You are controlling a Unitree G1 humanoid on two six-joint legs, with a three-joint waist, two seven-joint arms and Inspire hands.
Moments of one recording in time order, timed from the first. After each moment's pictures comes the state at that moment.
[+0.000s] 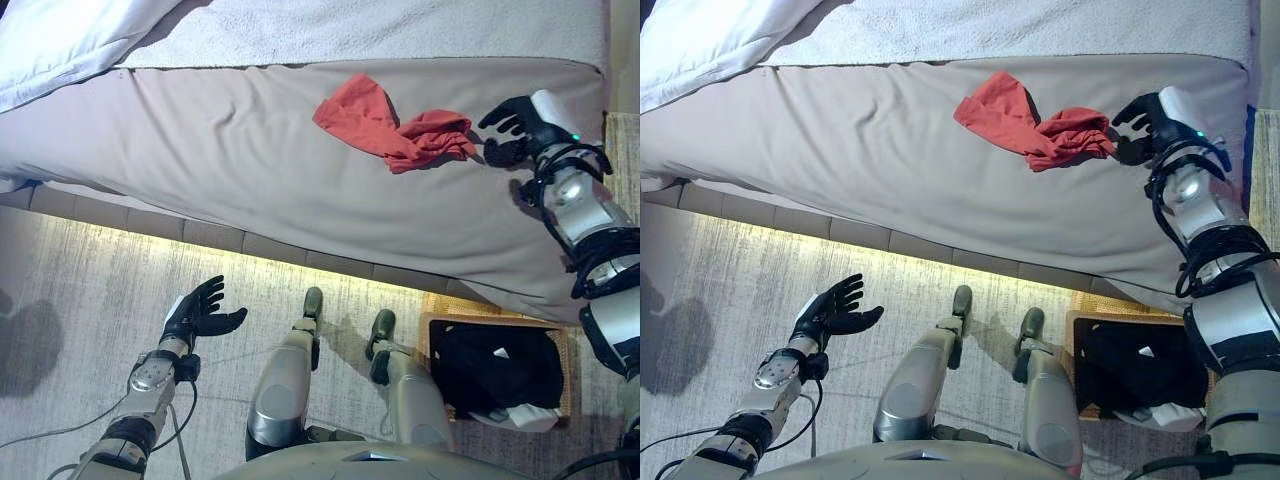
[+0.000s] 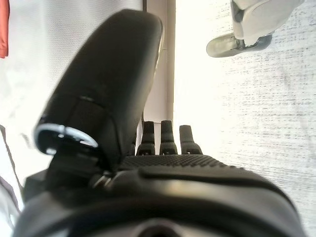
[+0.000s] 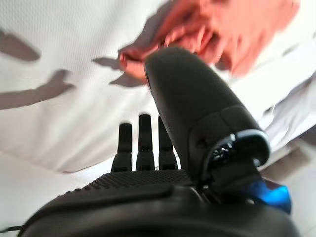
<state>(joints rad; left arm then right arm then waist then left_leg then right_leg) -0.09 0.45 -0.18 0.90 -0.38 -0.33 -0.09 -0.96 -0.84 0.55 1.02 -0.16 -0.16 -0.14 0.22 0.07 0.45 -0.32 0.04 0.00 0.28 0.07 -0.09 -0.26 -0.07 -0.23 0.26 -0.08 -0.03</state>
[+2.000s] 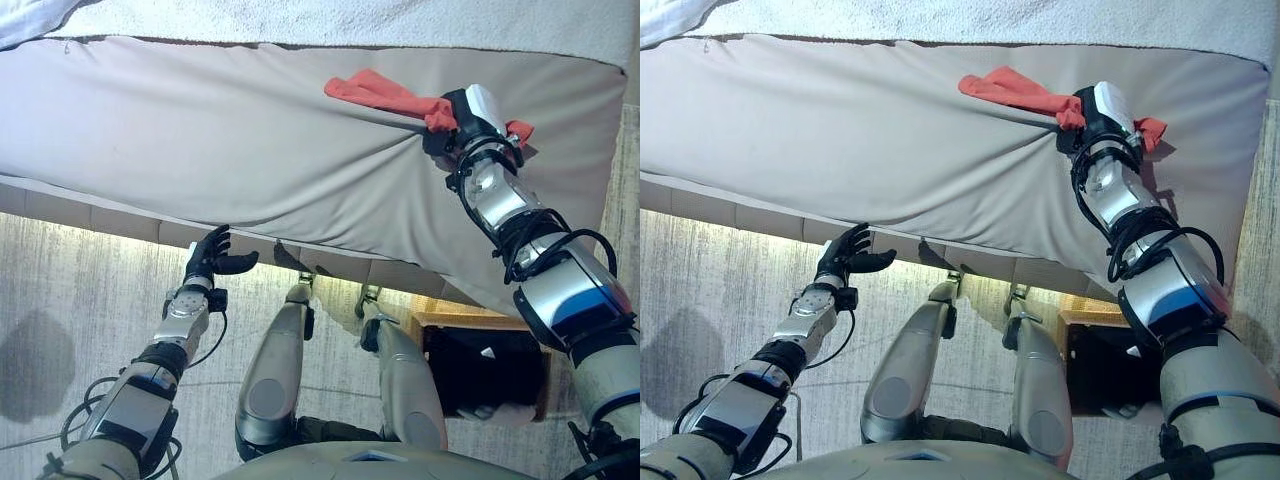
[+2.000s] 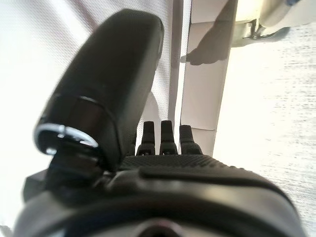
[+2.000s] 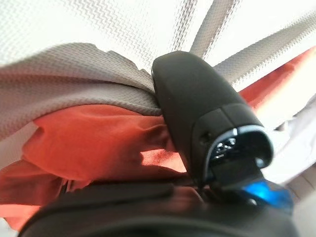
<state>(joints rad) -0.43 0.44 -0.31 0.95 -0.47 -0.16 0.14 -1.11 -0.57 0.62 1.10 -0.02 -0.01 -0.27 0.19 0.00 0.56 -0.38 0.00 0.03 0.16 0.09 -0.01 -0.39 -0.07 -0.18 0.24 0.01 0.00</state>
